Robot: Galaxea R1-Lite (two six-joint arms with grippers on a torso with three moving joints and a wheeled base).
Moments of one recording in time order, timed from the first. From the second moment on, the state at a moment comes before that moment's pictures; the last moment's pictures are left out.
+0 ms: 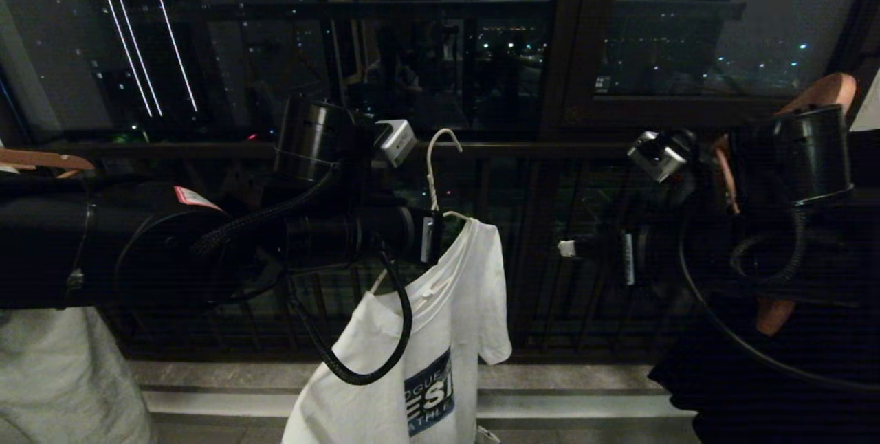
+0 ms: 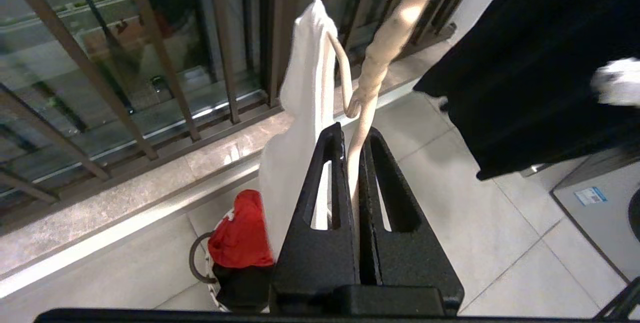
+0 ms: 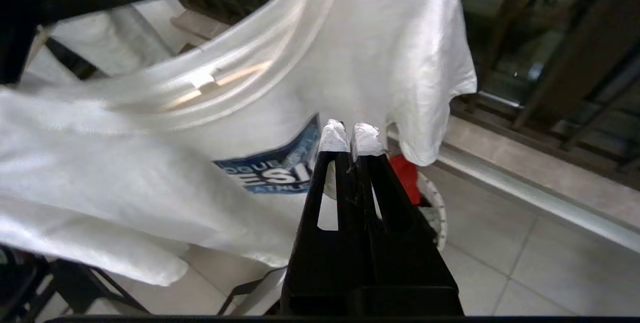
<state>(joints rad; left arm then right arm) -0.66 1.73 -1.21 -0.17 -0.03 -0.19 0.47 1.55 -1.00 -0.12 0.19 0.20</state>
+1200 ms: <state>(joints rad) -0.62 1.77 -1.21 -0.27 -0.03 -0.21 0.66 1.79 -1.14 -0.17 0.00 0.39</state>
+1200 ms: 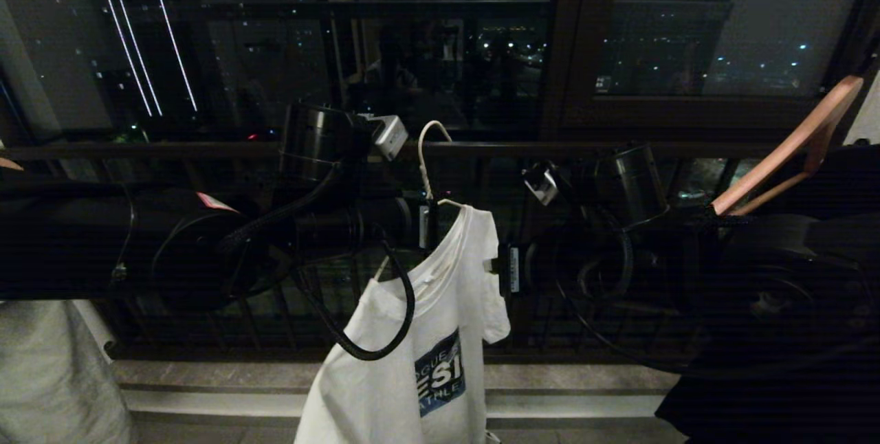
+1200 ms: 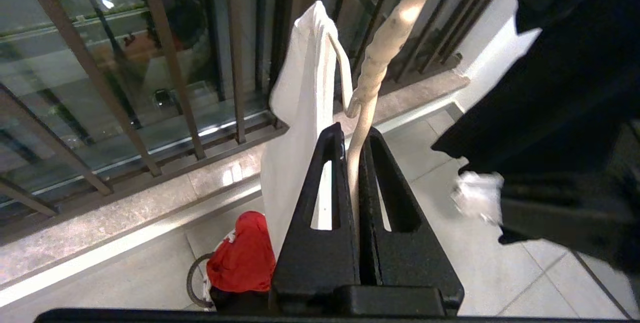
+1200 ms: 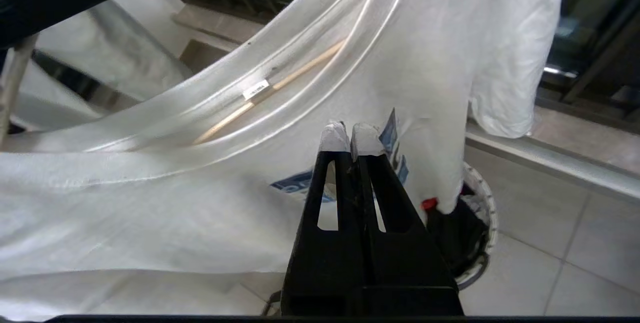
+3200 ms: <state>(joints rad) -0.56 1.75 -1.22 -0.26 -0.04 -0.21 0.69 2.00 -1.29 -0.29 -0.28 0.58</state>
